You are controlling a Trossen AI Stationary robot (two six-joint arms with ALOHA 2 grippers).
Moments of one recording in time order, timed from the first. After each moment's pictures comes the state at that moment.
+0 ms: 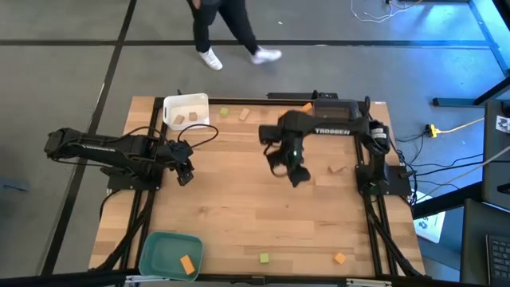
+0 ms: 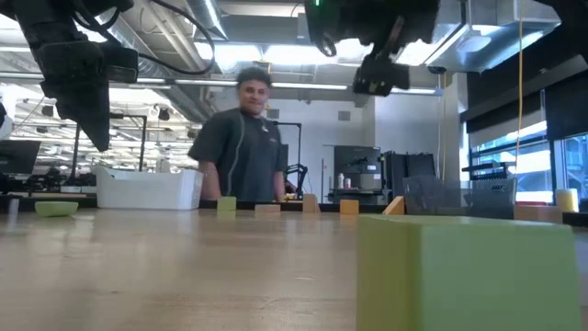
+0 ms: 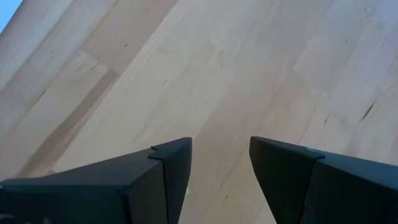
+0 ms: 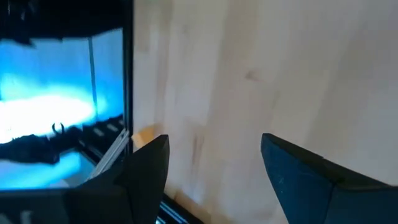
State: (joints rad) left arm -0.02 0.76 0.56 -0.81 -0.18 -0.62; right arm -0.11 1.97 1.82 -1.57 -0.62 -0.34
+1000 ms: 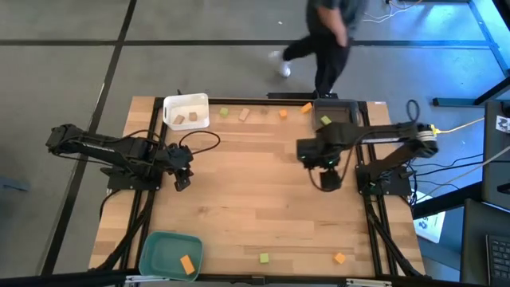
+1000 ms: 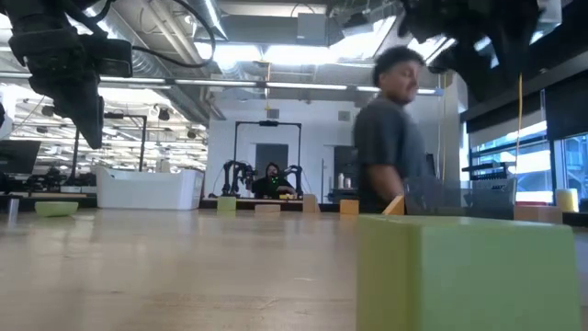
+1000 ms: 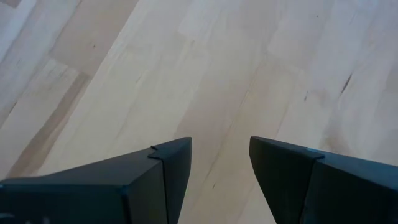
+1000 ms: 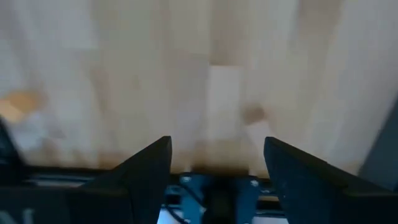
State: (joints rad) left arm -0.12 0.75 0.56 -0.81 -0.17 -0.59; right arm 0.01 1.51 1.37 -1.53 -0.06 0.02
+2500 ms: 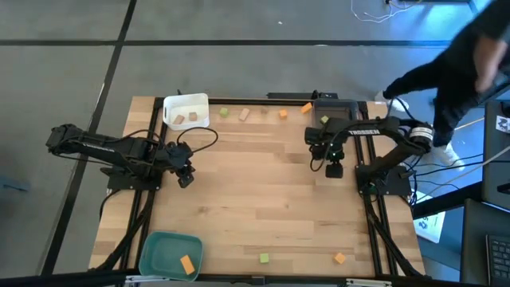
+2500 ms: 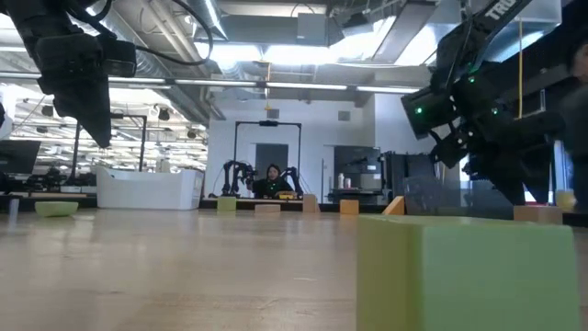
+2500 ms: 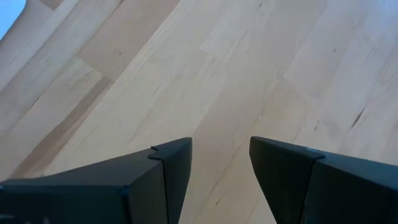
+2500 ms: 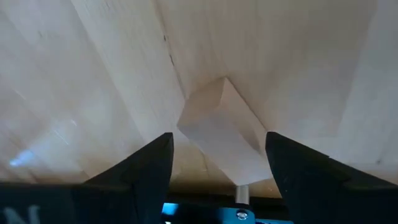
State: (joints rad) left arm -0.12 0.75 0.56 -0.79 -0.25 -0.70; right arm -0.41 1.57 0.81 -1.14 -0.10 -0.25
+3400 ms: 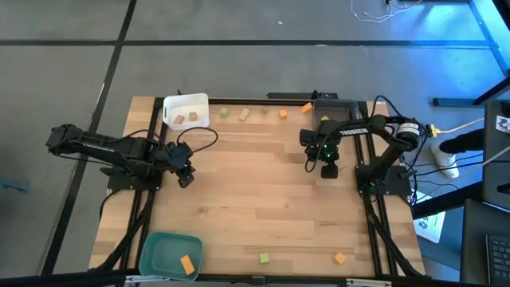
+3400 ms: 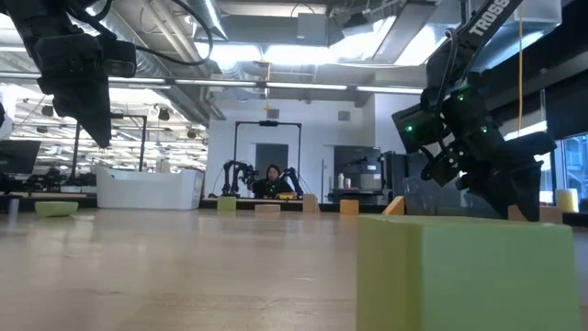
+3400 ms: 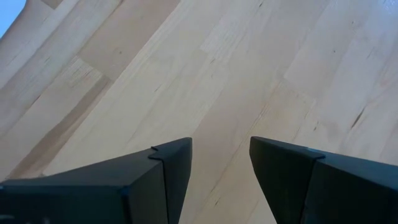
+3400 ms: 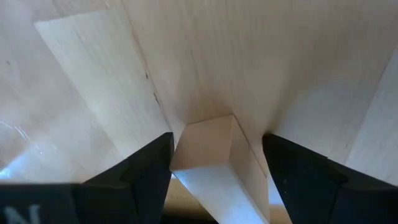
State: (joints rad) left arm -0.12 0.75 0.56 -0.79 -0.25 -0.71; right arm -0.41 1.69 0.82 -1.03 -0.09 -0.27
